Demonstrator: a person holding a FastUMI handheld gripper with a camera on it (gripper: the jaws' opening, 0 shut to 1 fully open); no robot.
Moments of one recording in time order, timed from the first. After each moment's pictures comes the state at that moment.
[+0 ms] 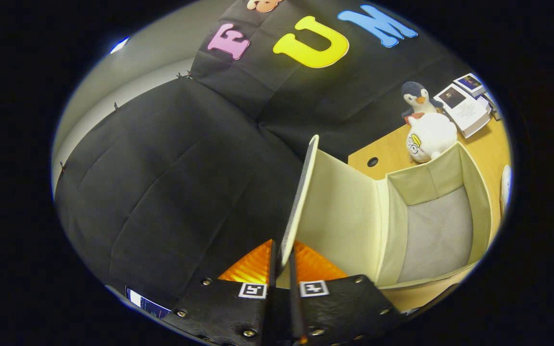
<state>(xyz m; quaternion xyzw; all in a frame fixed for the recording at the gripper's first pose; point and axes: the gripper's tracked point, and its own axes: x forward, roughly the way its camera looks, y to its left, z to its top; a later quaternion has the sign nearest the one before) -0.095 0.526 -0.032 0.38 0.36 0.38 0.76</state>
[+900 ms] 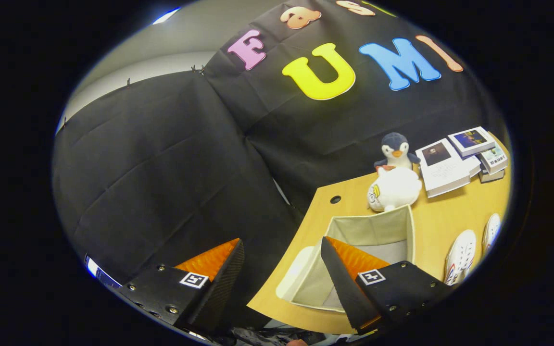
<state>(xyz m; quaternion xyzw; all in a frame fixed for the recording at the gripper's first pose) -0.055 0.405 -0.052 0.27 0.31 0.34 0.85</state>
